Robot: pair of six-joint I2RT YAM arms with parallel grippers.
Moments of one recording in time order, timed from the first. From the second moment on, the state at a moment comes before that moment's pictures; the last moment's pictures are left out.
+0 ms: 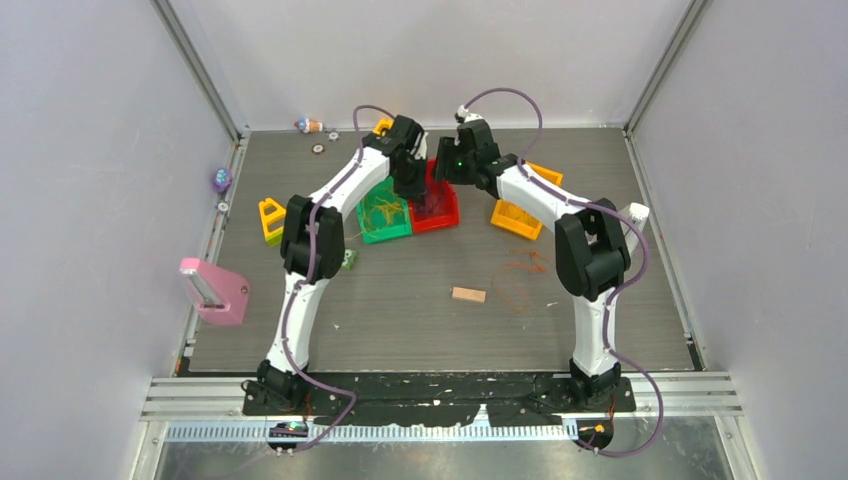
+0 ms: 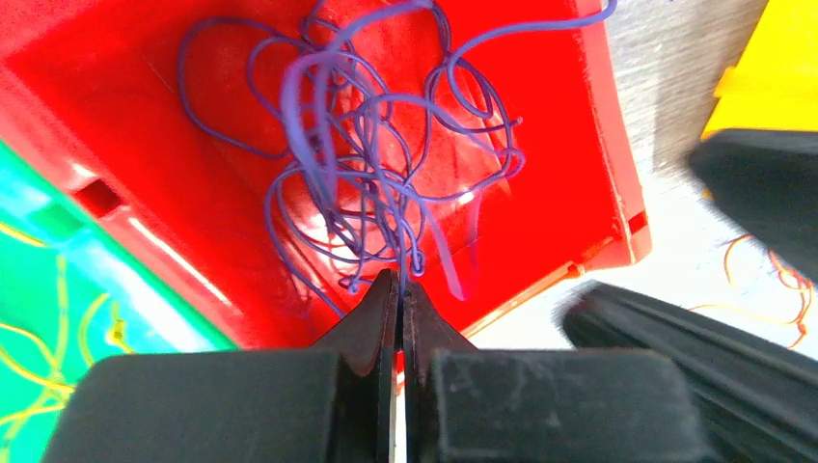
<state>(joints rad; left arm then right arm) -0.46 2.37 2.17 -0.88 0.20 -0.31 0.48 2.06 1.65 -0.21 -0.02 0.45</state>
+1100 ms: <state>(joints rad) -0.50 1.93 1.87 -0.77 0.14 -0.28 0.26 1.24 0.86 -0.45 0.19 0.45</state>
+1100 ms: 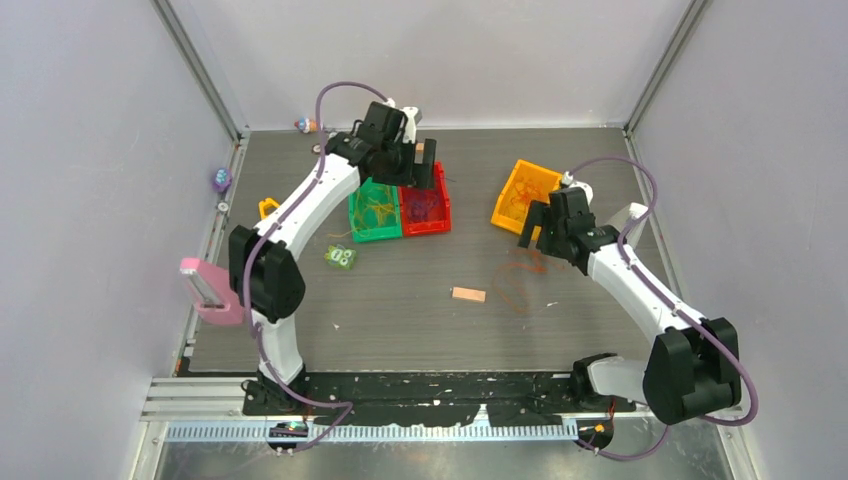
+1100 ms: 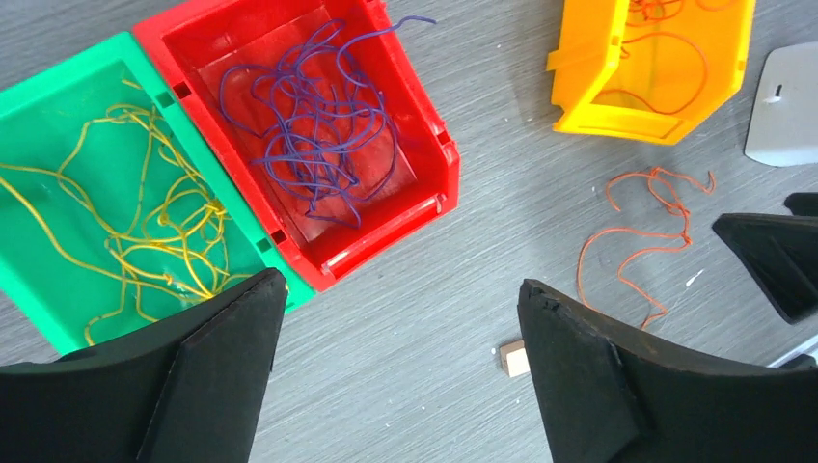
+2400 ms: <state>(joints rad) -0.60 1.21 1.26 -0.65 0.01 -0.25 0.25 1.23 0.97 -0.45 0.13 0.59</state>
